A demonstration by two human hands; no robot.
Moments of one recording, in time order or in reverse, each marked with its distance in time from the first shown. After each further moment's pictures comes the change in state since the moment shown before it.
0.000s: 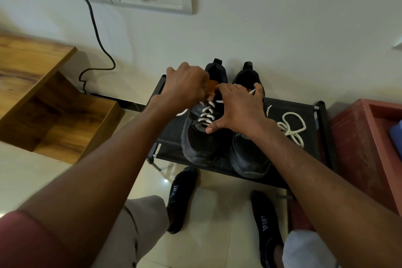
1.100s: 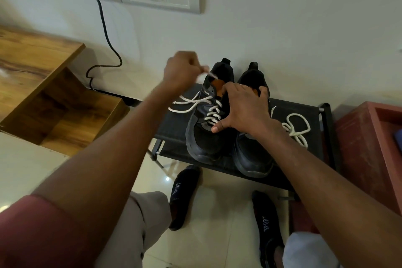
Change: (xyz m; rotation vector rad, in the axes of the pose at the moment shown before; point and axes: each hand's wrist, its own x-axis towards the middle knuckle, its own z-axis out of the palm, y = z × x) left_hand 0.016 -0.020 -0.014 -0.588 0.143 -0.300; right_hand -0.003 0.002 0.000 0.036 -0.007 0.026
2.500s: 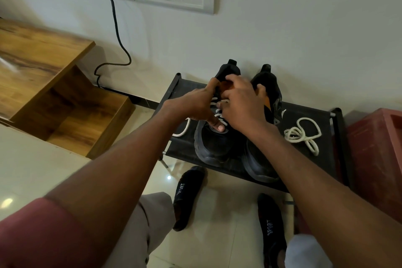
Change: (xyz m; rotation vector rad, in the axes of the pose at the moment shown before) left_hand -0.033 -0.028 0.019 0.348 -0.607 0.104; right_hand 0.020 -0.028 0.017 0.136 0.220 0.014
